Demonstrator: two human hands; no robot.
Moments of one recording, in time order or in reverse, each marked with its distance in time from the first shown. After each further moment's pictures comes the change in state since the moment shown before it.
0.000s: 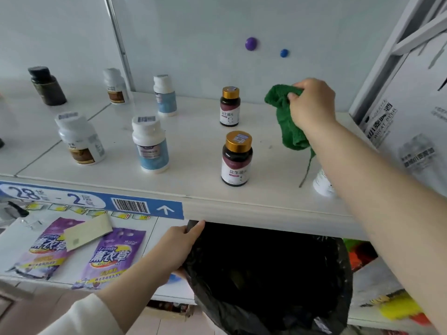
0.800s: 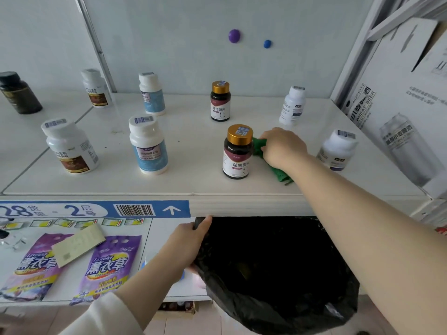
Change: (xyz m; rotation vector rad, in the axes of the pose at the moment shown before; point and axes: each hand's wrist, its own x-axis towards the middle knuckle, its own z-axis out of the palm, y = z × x) left_hand 0.008 -0.006 -0.007 0.053 -0.071 0.020; right_hand -0.052 0.030 0.047 -0.577 -0.407 -0.036
